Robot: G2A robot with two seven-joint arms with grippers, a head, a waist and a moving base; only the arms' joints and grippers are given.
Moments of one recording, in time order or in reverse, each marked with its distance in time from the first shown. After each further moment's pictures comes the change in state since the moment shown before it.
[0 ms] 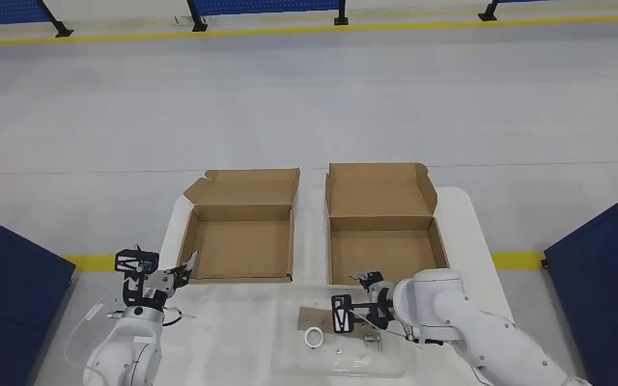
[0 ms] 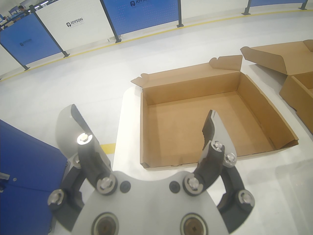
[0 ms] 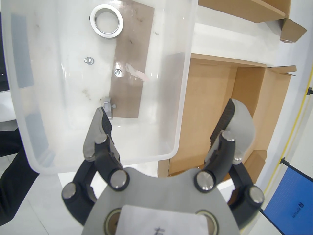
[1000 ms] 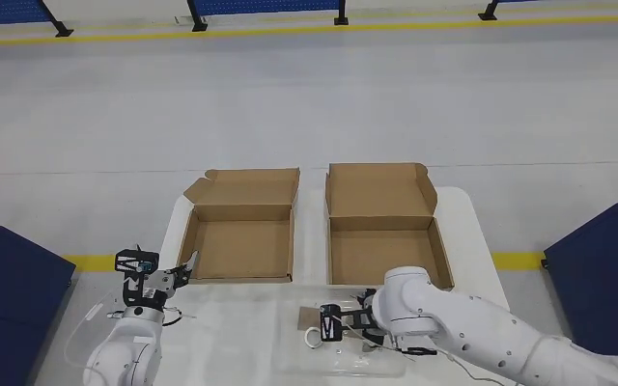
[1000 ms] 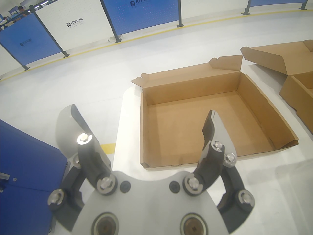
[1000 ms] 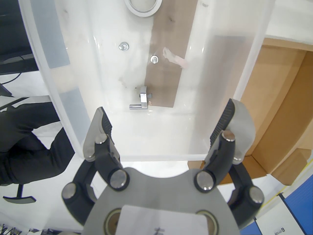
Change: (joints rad) left arm 0.000 0.000 0.000 0.000 0.000 0.000 0.000; right arm 0.349 0.019 -0.437 0.080 0.381 0.305 0.305
